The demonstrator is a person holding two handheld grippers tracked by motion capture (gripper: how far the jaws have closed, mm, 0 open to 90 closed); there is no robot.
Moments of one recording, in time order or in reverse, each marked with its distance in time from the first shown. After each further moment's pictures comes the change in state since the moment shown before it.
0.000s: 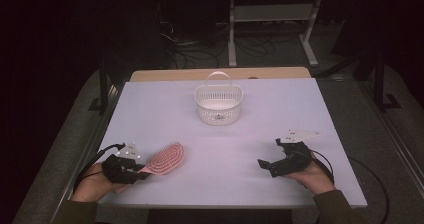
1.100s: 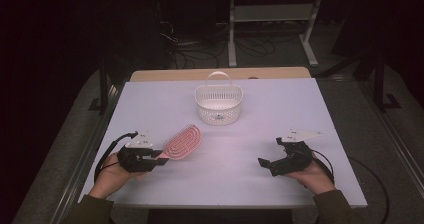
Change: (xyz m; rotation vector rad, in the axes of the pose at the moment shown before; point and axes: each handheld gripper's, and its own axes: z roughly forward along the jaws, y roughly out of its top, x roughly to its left) left arm -0.009 0.048 0.005 -0.212 0.011 0.035; right arm -0.001 0.001 -0.002 -0.023 -0.004 0.012
